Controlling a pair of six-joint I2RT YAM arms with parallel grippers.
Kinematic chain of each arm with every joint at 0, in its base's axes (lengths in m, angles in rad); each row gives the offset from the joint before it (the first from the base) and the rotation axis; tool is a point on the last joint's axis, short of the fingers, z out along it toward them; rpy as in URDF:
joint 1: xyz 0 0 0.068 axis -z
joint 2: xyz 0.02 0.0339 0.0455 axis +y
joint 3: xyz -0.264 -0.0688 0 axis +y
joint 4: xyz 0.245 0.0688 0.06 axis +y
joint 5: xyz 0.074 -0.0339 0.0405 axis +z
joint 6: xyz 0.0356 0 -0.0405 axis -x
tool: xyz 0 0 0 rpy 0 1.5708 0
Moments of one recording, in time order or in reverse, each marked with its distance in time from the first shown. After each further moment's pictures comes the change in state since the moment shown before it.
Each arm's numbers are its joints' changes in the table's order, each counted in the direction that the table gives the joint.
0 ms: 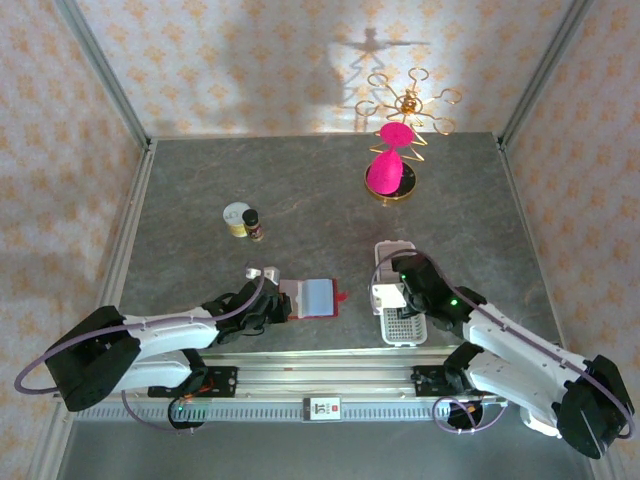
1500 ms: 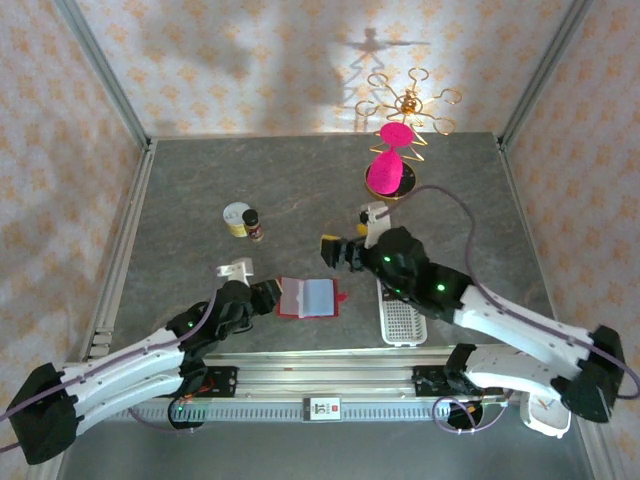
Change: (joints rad) left arm -0.006 -0.430 0.024 0.141 0.140 0.101; right arm -0.264 0.088 -0.340 -0.293 -0.034 -1.532
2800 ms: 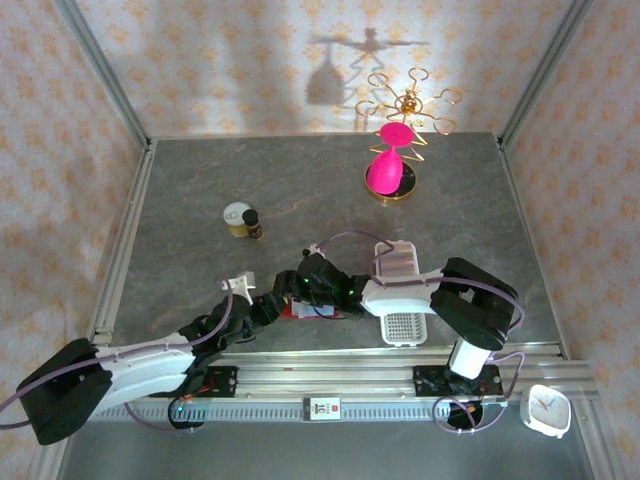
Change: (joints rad) left arm -0.001 0.124 0.239 -0.417 -0.055 0.097; right arm -0.140 0.750 -0.053 -0.390 0.248 -0.813
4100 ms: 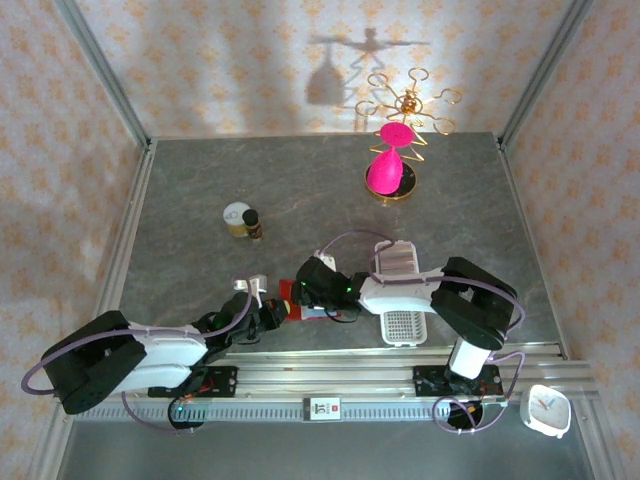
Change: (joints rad) left arm 0.000 0.284 -0.017 -0.183 -0.123 -0.063; right arm 0.001 0.003 -0.023 0.294 -0.100 0.132
